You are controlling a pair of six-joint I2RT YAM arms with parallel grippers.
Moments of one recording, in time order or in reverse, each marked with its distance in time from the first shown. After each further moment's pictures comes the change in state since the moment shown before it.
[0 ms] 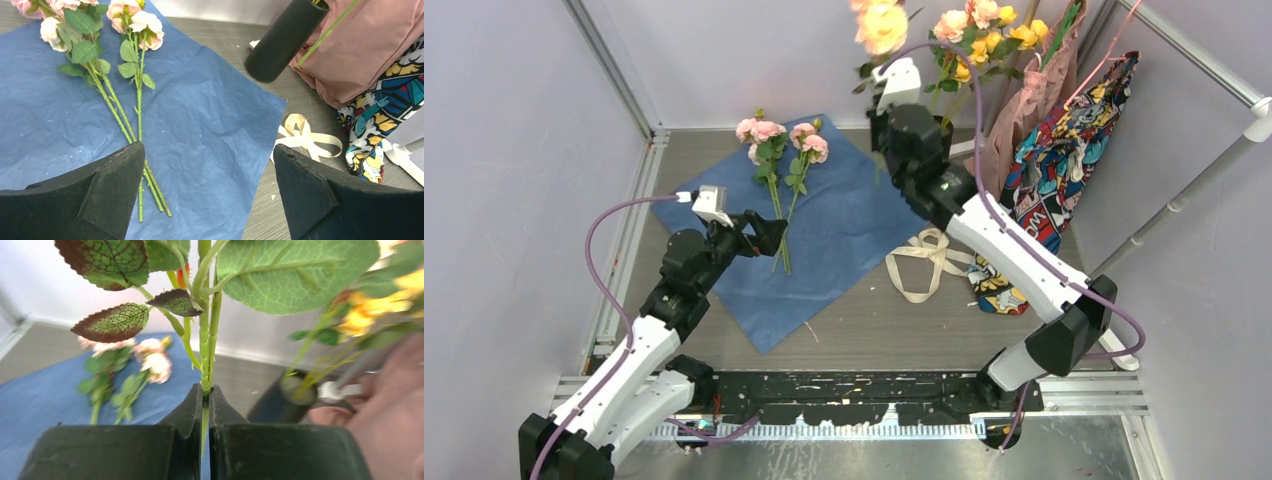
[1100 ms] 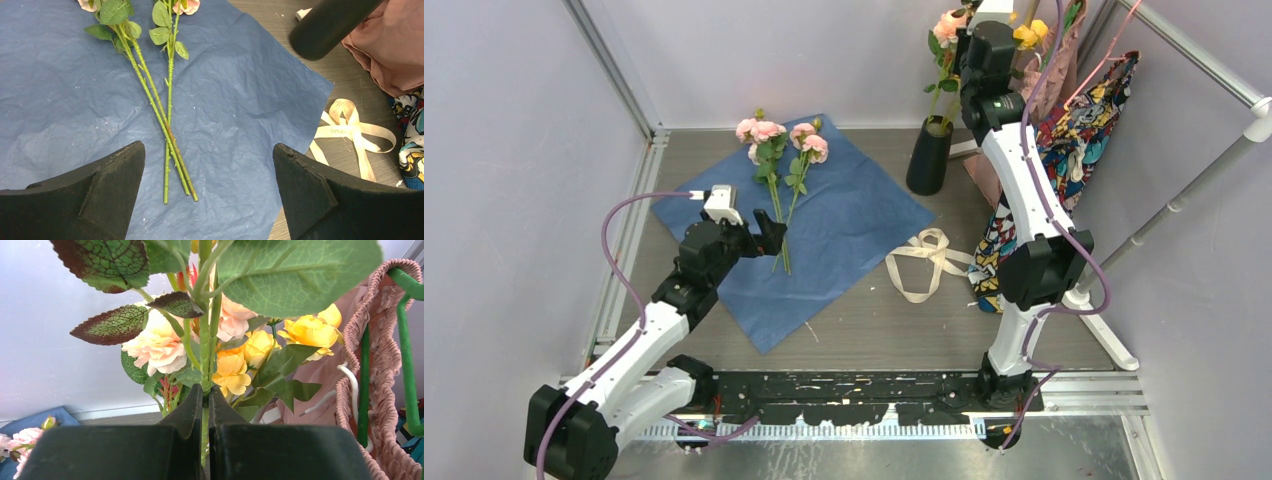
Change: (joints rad) left arm 0.000 0.131 0.000 -0.031 -0.090 0.033; right arm -0.531 0.381 0.527 -0.081 -0.161 -0.035
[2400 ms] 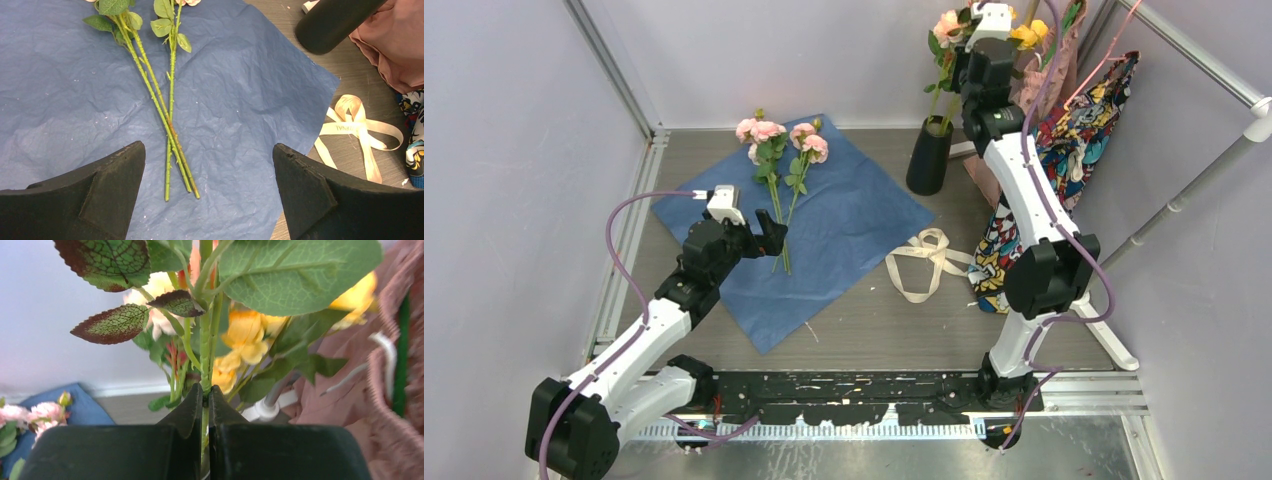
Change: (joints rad) left arm 0.000 0.032 0.000 0.002 -0.005 -0.002; right arm -0.011 -0.071 -0.136 0.033 -0.071 0.056
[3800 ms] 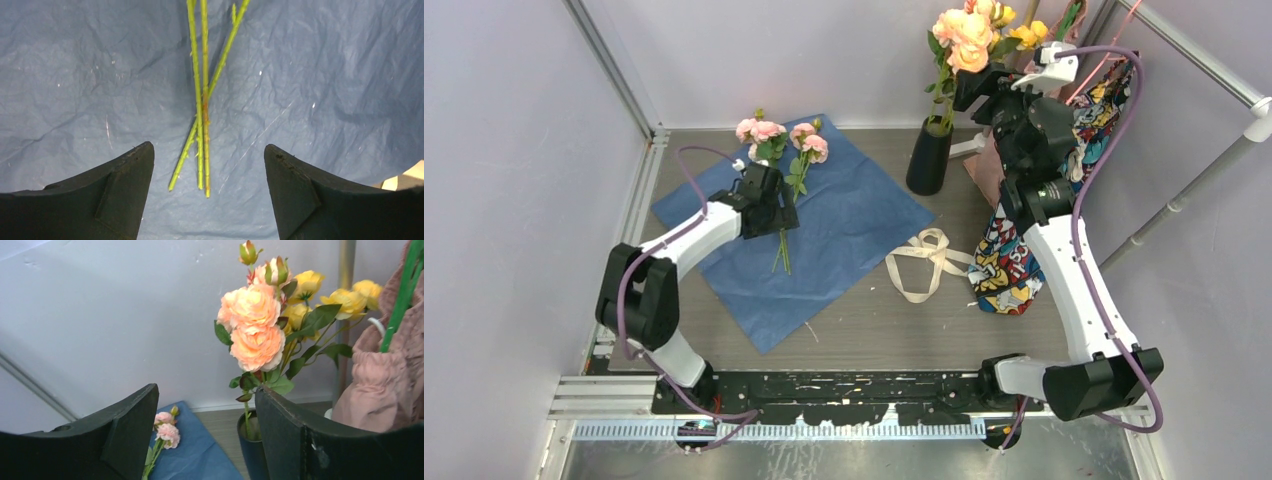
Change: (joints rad) left arm 0.002 0.686 0.583 -0.576 -0.114 -0.217; right arm 0.000 -0.553 -0.526 0.232 -0.166 0.261
